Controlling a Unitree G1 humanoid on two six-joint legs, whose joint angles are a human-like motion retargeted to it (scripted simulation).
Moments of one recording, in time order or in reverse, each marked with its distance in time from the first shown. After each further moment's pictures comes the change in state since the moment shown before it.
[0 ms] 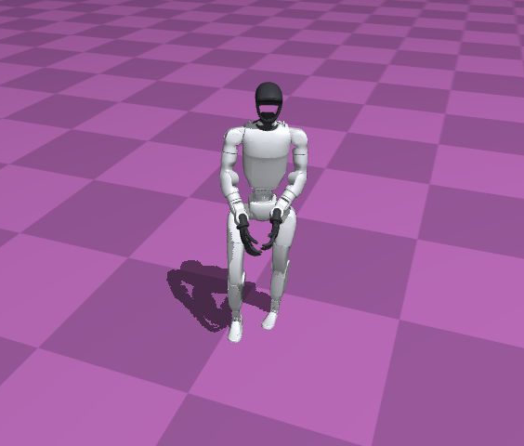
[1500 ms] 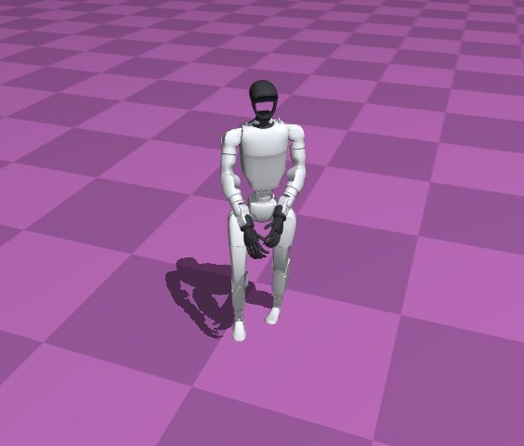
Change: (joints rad) left arm -0.111 -0.044 -0.048 0.101 0.522 0.040 -0.088; right arm -0.100 -0.042 -0.049 0.085 -0.391 0.019 -0.030; waist 0.045 0.061 -0.062; left_leg 0.064 0.030 -0.091 0.057 -0.109 0.031; right_leg 0.117 0.042 0.013 -0.098 -0.072 -0.064
